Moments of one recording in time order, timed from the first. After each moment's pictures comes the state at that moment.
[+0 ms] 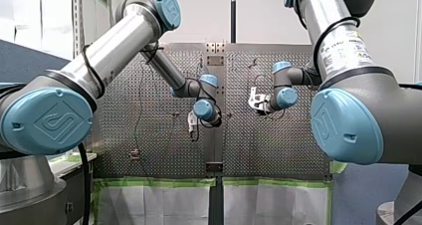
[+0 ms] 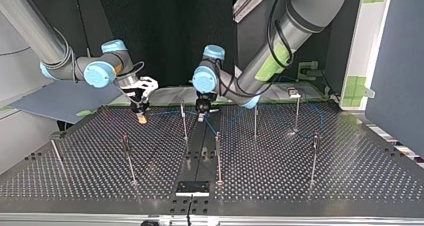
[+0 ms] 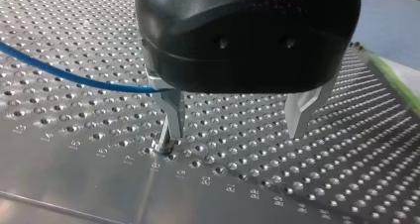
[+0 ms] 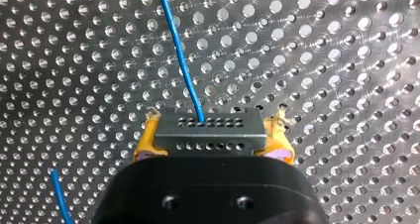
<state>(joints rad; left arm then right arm) -0.50 -2.32 -1.38 -2.83 -1.80 -1.77 1.91 -0.99 1.54 -0.35 1.34 1.72</state>
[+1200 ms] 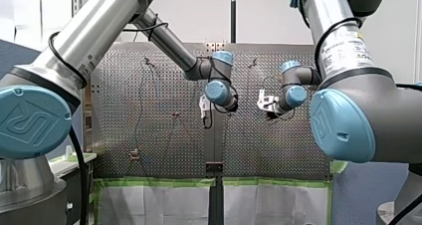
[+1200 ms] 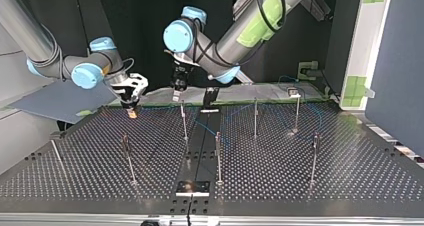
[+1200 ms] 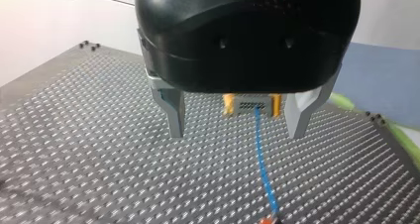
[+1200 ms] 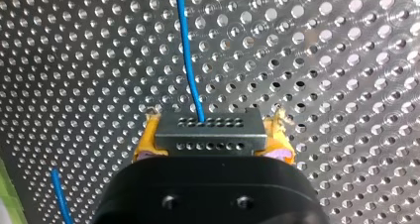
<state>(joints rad) -0.71 -2.14 -1.50 -2.81 -1.95 -1.77 1.83 -1.00 1.56 -0.25 1.32 1.67</state>
